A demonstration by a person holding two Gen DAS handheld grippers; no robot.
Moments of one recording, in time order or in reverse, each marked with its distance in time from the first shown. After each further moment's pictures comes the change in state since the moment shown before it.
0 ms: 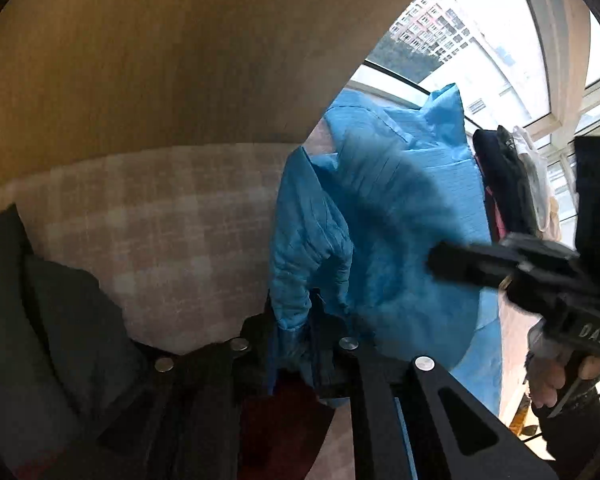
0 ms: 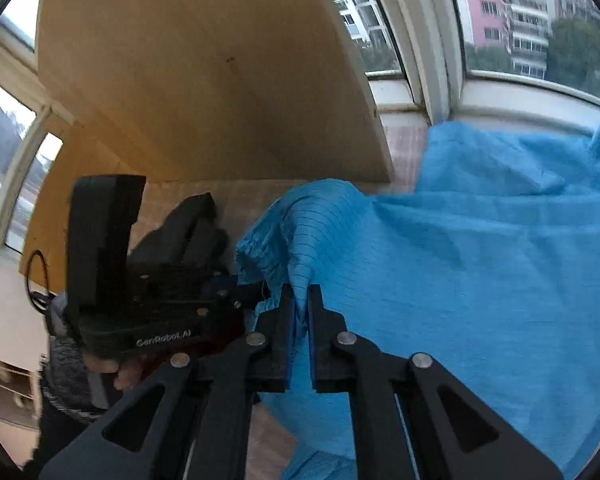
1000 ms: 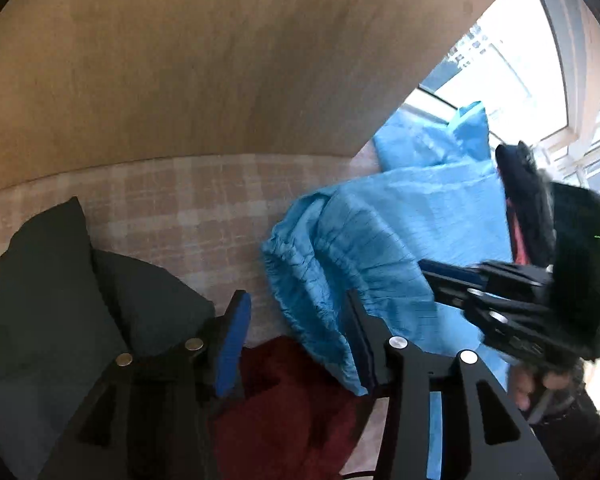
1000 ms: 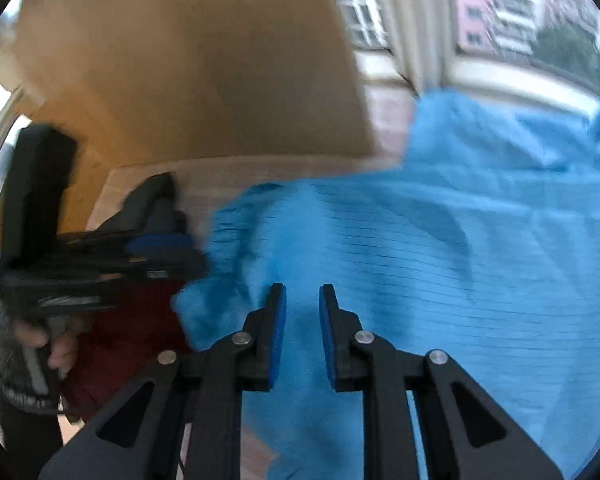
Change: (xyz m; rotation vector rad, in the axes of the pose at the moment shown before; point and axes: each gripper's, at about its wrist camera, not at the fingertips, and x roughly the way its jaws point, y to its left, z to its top) left arm -0.004 0.026 0.008 -0.016 0.016 0.092; right arm 0.040 0.007 -0.015 -0.065 0.013 -0.124
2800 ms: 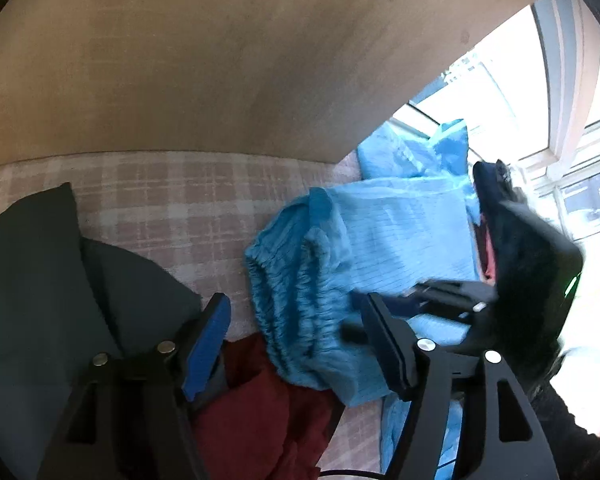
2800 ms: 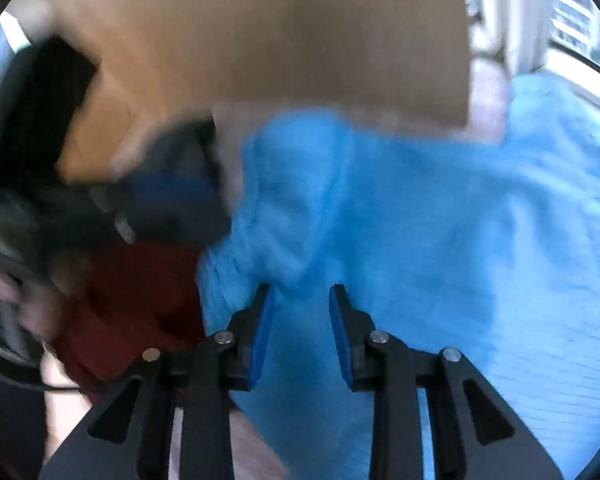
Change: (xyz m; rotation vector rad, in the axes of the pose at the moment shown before) left arm -0.005 0.002 0.004 -0.037 0.007 -0.101; right arm 0.062 -0.003 0.008 -0.142 0.113 0.086
